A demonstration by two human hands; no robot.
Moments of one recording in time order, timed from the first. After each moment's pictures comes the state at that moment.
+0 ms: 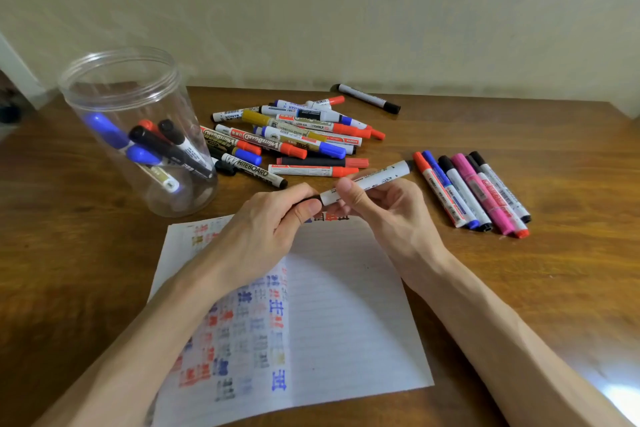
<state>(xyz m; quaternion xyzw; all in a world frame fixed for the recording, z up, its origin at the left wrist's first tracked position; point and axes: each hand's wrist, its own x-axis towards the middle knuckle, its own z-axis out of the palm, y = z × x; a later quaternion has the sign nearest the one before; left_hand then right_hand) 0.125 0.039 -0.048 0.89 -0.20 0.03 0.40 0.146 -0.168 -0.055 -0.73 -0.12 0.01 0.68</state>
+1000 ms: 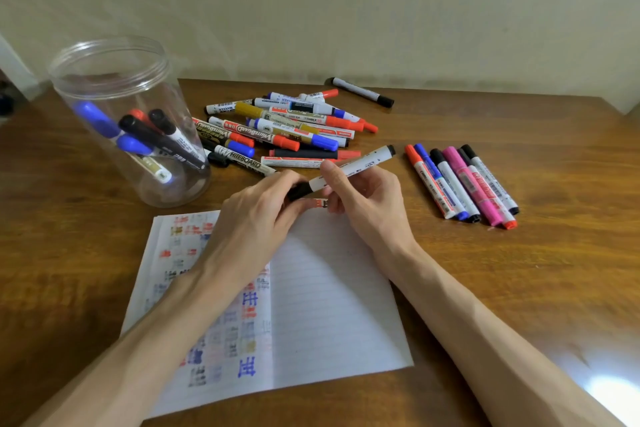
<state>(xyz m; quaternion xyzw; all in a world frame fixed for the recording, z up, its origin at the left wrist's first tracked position) 0.124 0.027 -0.063 0.94 -0.15 0.17 0.26 0.148 -0.151 -0.056 -0.75 -0.06 -0.04 0.66</state>
